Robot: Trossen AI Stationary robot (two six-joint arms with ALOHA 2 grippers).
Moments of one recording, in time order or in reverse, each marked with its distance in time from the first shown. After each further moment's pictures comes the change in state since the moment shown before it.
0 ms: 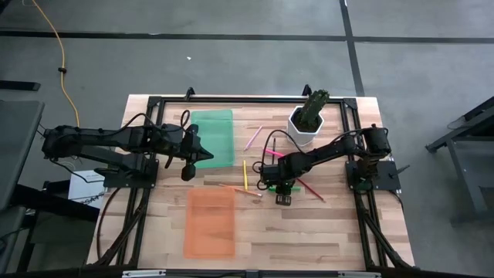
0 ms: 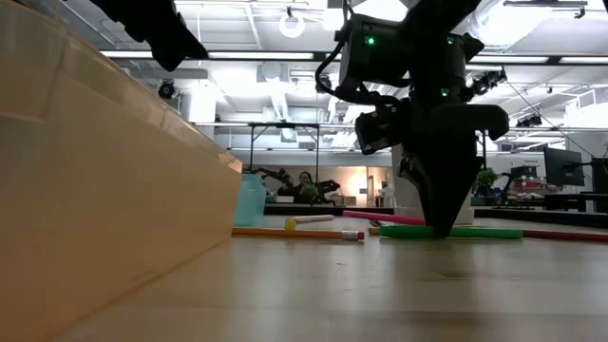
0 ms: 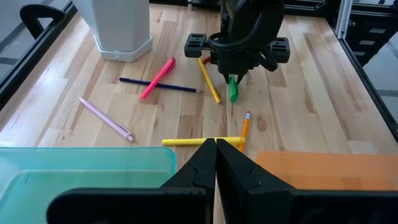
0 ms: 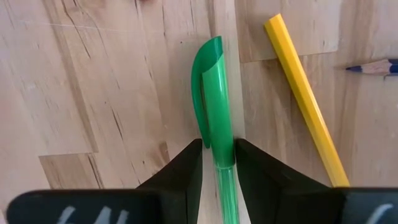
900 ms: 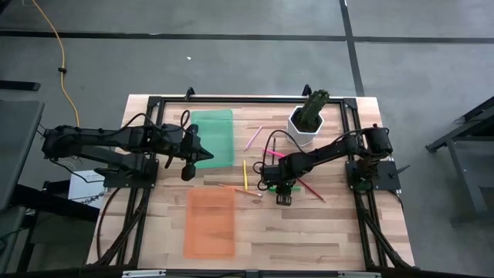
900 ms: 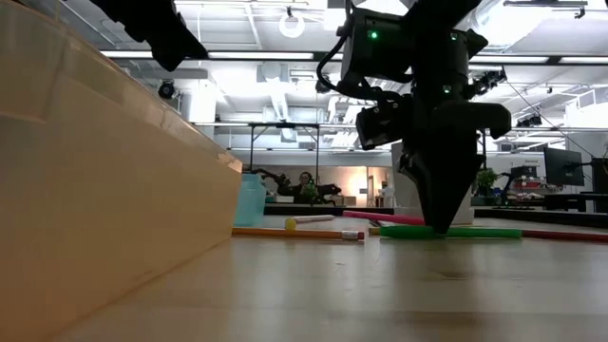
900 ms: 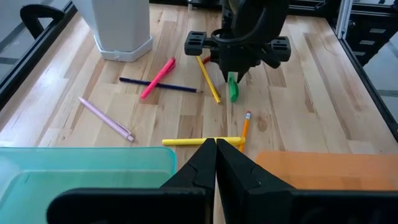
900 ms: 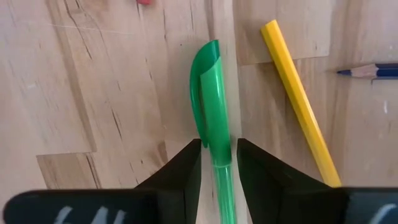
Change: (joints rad) left arm 0.000 0.000 0.000 0.000 0.000 0.000; right arm 0.003 -0.021 -0.003 -0.005 0.032 -0.012
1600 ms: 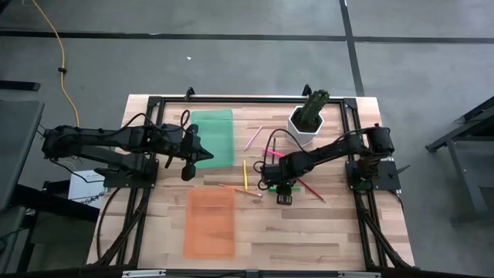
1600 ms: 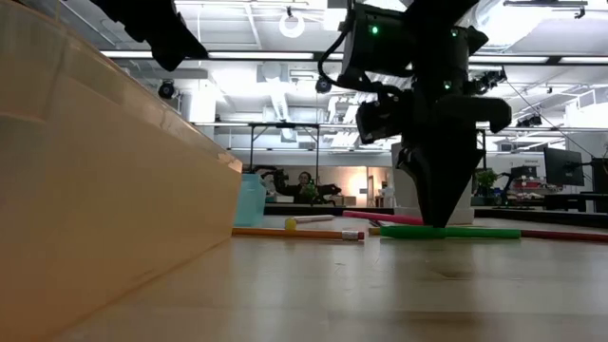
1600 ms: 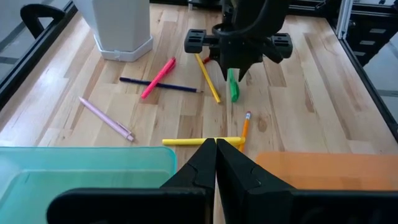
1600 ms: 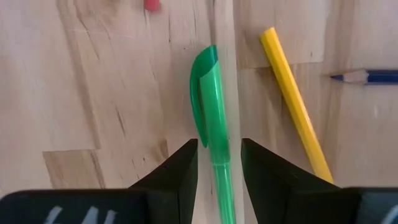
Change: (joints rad) left arm 0.000 0.000 0.000 0.000 0.000 0.001; right arm -0.007 -0.011 0.000 -0.005 0.000 -0.018
